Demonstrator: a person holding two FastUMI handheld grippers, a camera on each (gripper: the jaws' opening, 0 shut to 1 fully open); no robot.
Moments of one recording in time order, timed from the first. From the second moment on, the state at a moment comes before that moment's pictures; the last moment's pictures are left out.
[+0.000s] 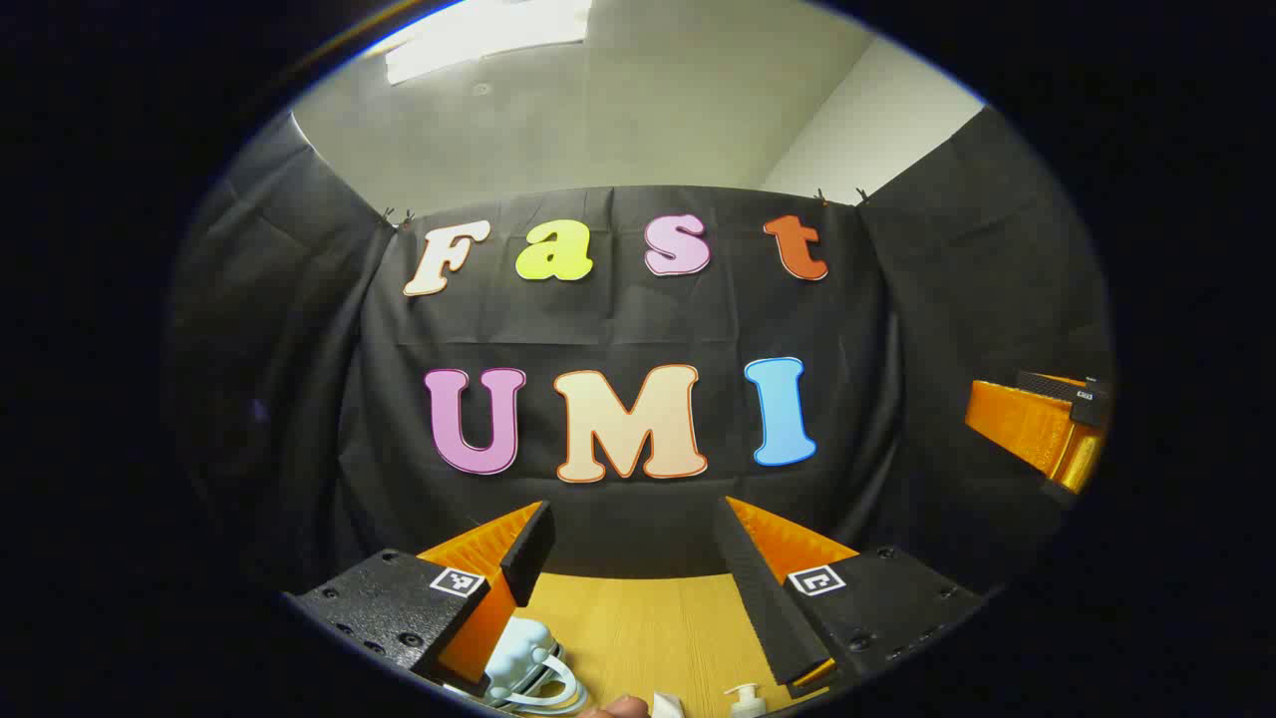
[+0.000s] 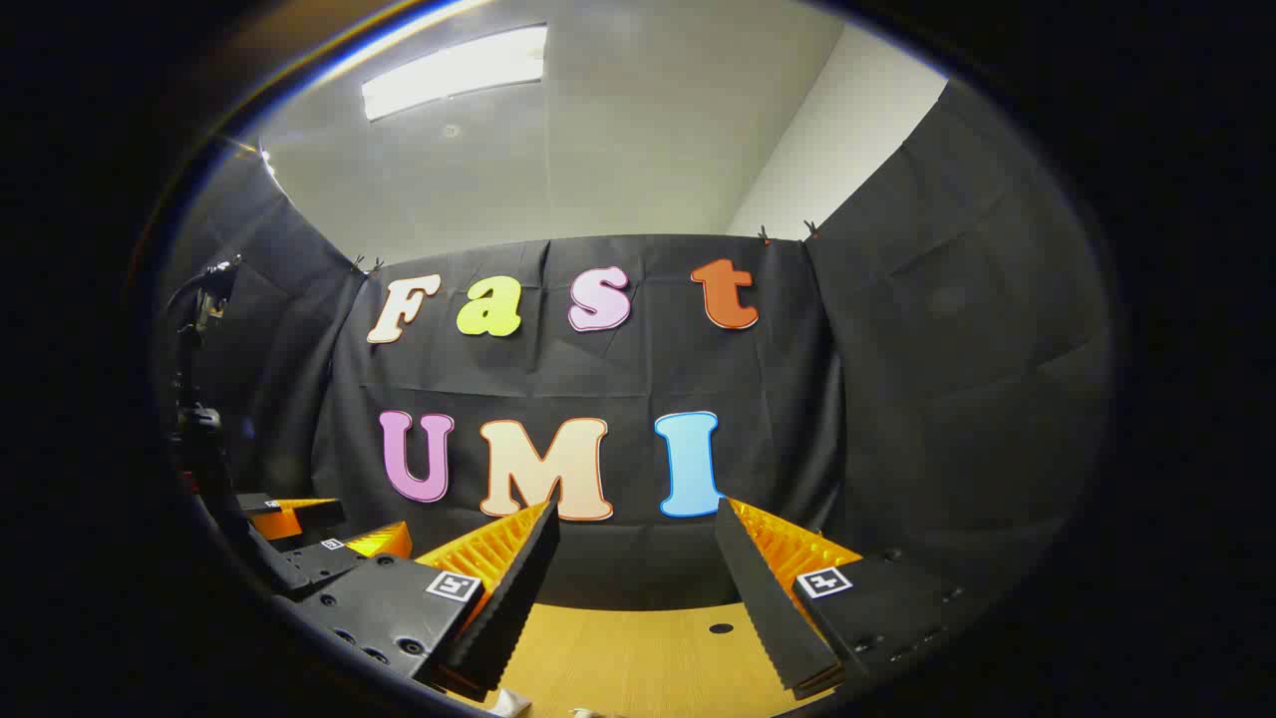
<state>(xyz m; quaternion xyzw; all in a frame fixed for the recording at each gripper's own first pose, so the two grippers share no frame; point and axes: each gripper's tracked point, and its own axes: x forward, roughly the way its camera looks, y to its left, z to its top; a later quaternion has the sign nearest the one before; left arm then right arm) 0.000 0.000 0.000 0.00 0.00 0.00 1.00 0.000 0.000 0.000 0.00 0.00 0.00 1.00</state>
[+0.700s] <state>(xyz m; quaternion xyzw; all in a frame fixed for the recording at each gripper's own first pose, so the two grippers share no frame) -0.010 -0.003 -0.012 0.00 0.01 0.00 1.00 0.004 0.002 -0.012 0.00 0.01 0.01 1.00</state>
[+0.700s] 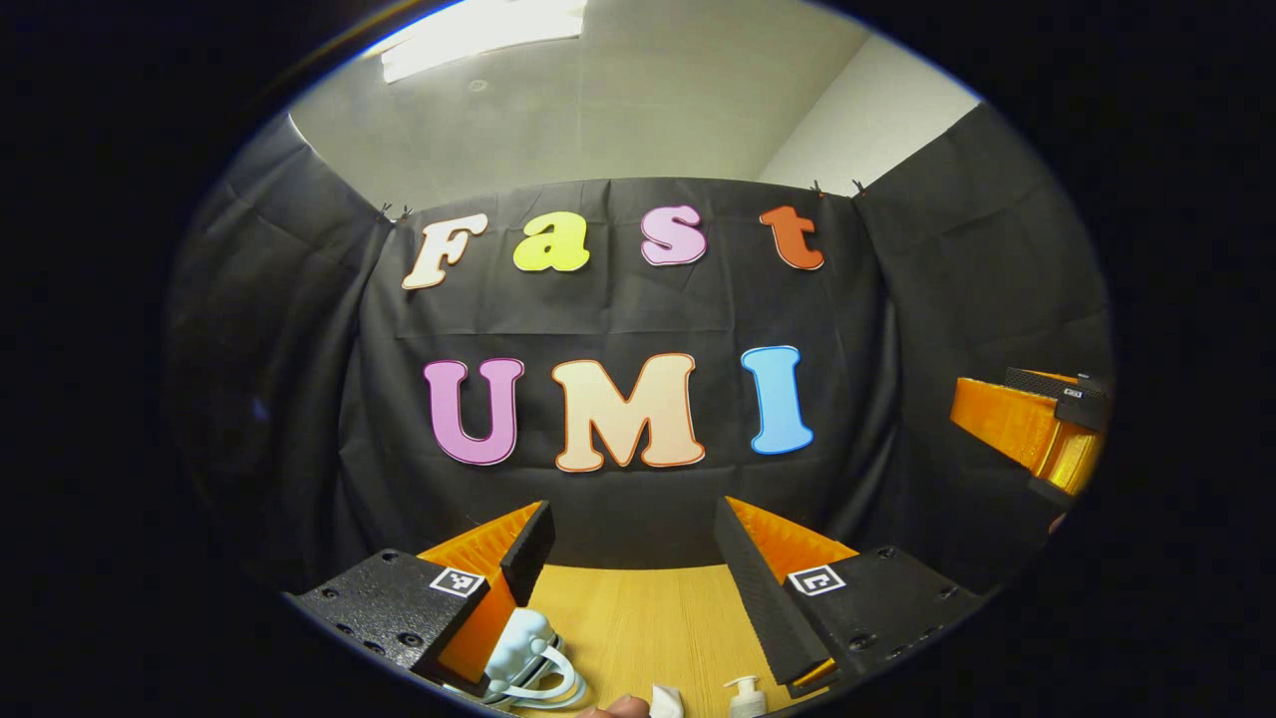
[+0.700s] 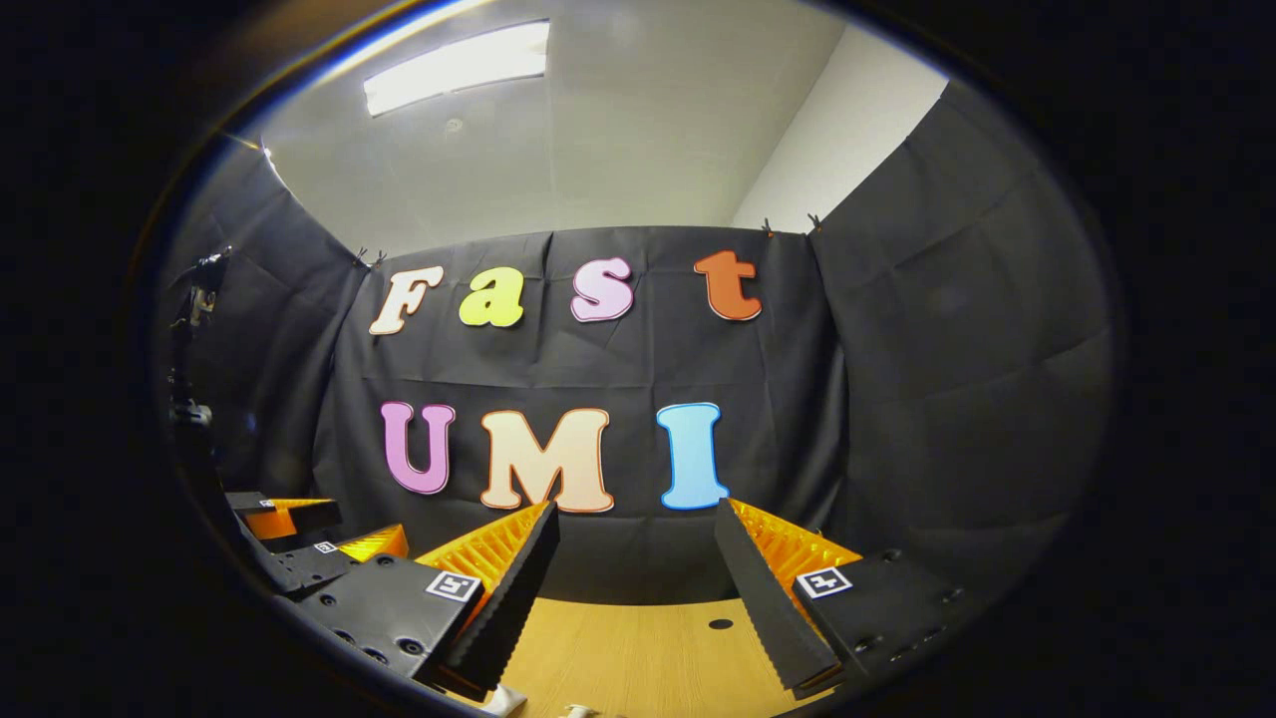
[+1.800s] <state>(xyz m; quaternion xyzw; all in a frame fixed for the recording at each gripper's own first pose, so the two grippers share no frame) -0.032 0.023 -0.217 0.04 0.26 0.01 0.96 0.016 -0.006 -0.092 0.00 0.07 0.04 1.00</state>
